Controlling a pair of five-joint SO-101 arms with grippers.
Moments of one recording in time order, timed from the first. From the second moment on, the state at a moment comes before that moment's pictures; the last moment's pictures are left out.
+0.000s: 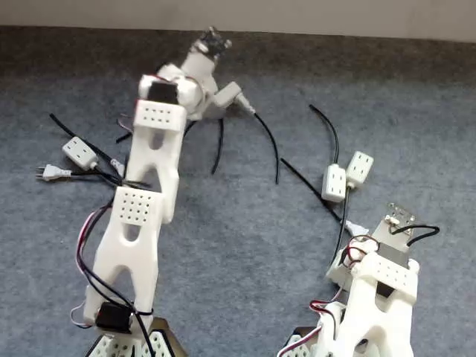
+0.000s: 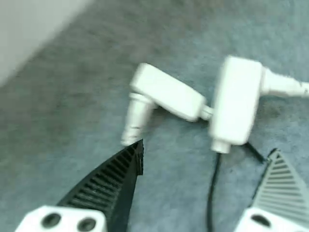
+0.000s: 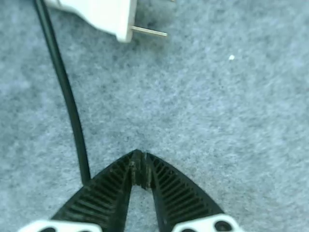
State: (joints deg) left arm 2.2 74.0 -91.8 74.3 -27.6; right arm 23.0 -42.7 76.1 60.0 -4.0
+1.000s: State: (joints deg) left arm -33.8 55.3 -61.1 101.4 22.3; right arm 18.0 -42.8 76.1 60.4 13.7
